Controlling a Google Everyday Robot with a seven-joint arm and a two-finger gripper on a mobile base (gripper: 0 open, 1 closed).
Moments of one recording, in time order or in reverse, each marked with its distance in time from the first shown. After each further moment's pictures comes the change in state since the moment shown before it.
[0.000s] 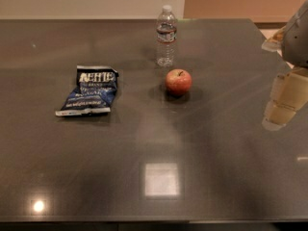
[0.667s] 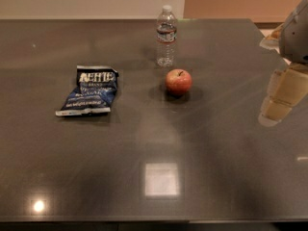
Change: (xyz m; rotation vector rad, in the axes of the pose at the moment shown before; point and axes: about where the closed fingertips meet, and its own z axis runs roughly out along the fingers) arm -0.005 -0.006 0.001 -0.002 -0.020 0.016
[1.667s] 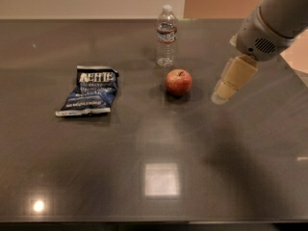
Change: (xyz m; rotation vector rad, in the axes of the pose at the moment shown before) arm -0.051 -0.053 0.057 0.007 -0.145 0.131
